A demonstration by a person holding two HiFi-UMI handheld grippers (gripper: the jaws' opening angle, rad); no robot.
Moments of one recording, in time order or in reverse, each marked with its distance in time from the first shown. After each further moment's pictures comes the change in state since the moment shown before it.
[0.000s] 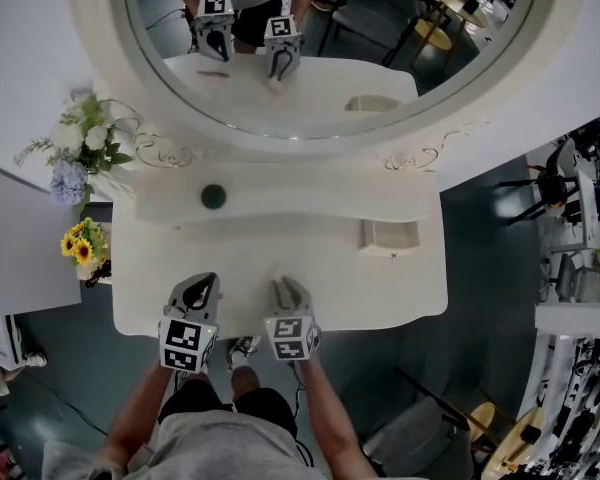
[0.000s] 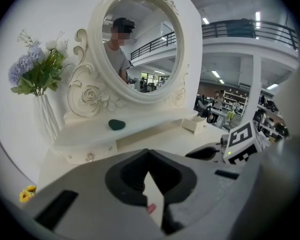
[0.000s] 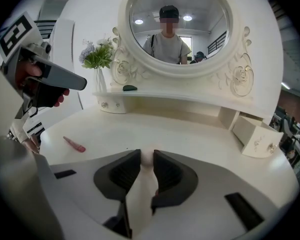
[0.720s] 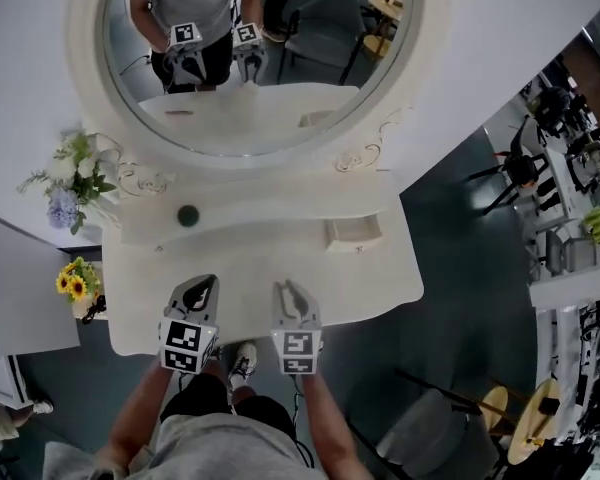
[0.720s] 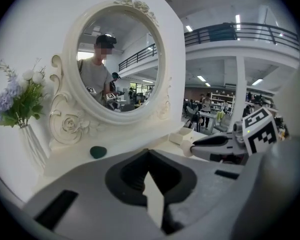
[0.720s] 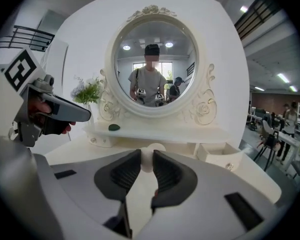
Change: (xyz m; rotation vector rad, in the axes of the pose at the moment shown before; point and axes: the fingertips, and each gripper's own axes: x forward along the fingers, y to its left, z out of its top) left arm -0.013 -0.048 0.062 0.117 -0.118 -0.082; right arm -0.103 -0.048 0.064 0.095 -0.276 -0.168
